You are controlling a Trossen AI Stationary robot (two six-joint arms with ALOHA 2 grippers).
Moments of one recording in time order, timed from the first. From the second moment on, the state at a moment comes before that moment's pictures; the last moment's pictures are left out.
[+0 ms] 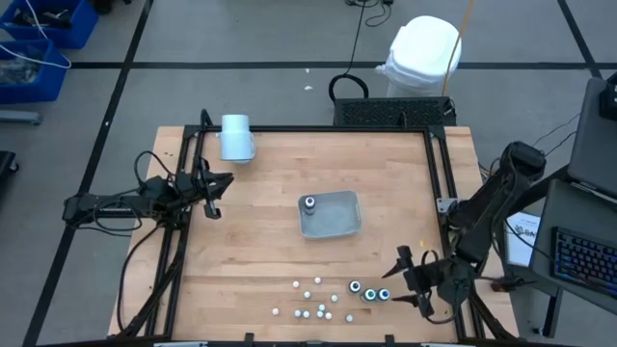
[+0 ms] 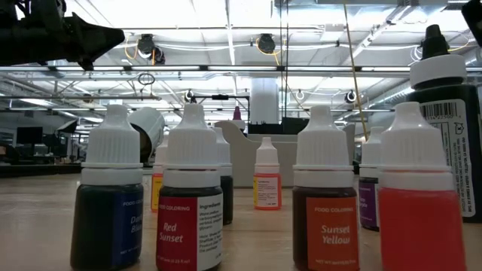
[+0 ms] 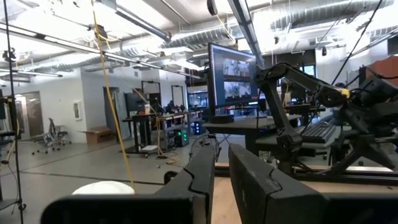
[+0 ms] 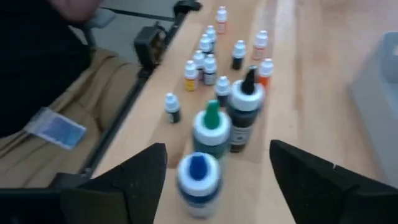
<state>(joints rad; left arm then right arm) 0.06 0.15 0.01 0.47 -0.22 0.16 1.00 1.21 0.61 -0.08 0.55 0.49</state>
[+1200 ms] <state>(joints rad) 0.06 0.15 0.01 0.47 -0.22 0.15 1.00 1.41 0.59 0.09 0.56 0.51</state>
